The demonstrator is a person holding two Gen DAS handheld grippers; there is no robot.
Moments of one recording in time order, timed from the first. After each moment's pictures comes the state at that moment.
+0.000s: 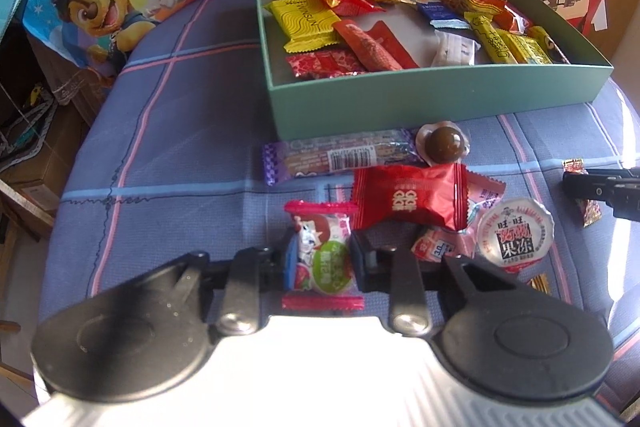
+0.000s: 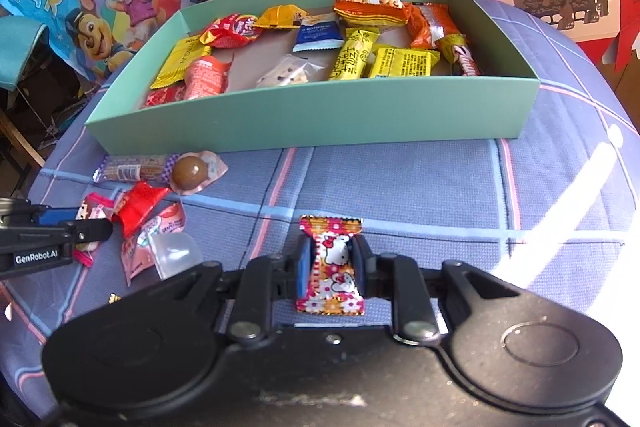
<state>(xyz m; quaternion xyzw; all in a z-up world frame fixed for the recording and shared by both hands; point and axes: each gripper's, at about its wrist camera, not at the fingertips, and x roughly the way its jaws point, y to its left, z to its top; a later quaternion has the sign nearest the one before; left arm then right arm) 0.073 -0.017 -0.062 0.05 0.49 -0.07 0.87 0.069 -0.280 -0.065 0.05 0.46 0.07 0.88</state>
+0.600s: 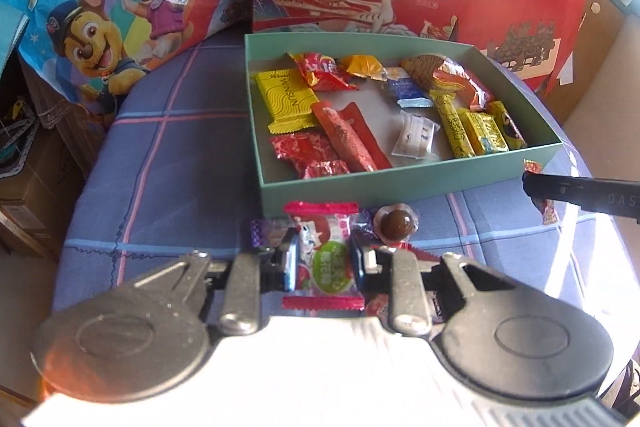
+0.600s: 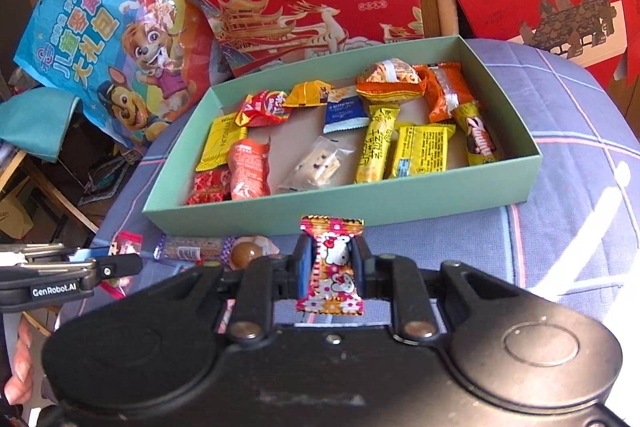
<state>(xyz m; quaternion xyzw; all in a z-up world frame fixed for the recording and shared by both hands) 0.085 -0.009 0.005 -0.01 0.45 -0.12 0.89 0.086 -0.291 0.002 0.11 0.40 0.10 0.90</state>
